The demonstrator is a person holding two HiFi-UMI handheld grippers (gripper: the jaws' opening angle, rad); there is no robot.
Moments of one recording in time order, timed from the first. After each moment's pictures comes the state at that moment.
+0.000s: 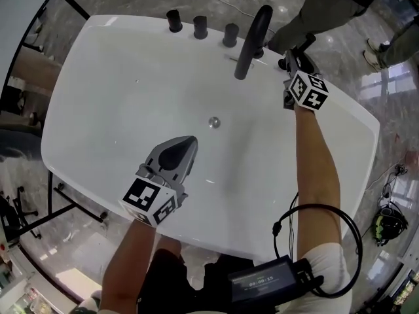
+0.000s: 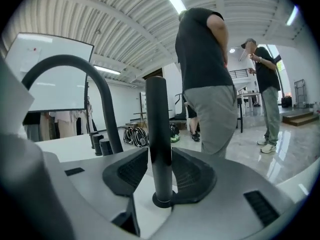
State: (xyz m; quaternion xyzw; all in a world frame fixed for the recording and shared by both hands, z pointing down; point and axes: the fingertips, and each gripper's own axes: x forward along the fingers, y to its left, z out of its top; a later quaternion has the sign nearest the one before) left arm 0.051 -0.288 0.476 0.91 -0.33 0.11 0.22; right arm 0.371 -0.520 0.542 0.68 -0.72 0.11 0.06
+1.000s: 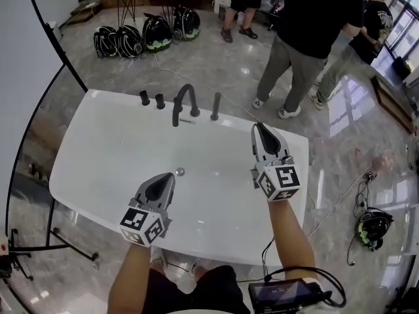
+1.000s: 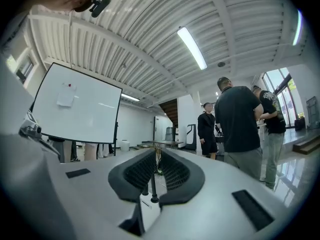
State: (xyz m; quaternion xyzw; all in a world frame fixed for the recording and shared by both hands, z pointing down) left arm 0.124 -0.152 0.257 0.92 -0.35 0.06 0.17; right arm 0.370 -0.210 0.185 0.63 -0.77 -0.03 0.00
